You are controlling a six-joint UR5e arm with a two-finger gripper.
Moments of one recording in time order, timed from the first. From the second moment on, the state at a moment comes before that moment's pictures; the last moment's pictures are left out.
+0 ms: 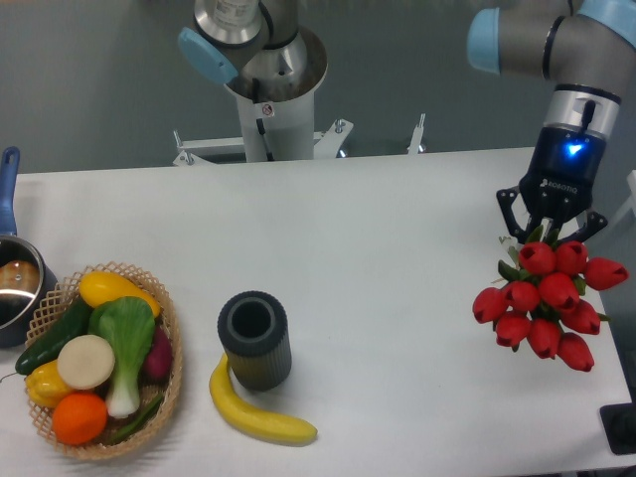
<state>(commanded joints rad) 2.98 -1.90 -1.62 -0.83 0.63 1.19</state>
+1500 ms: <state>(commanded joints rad) 2.76 -1.89 -1.65 -0.83 0.19 1.23</state>
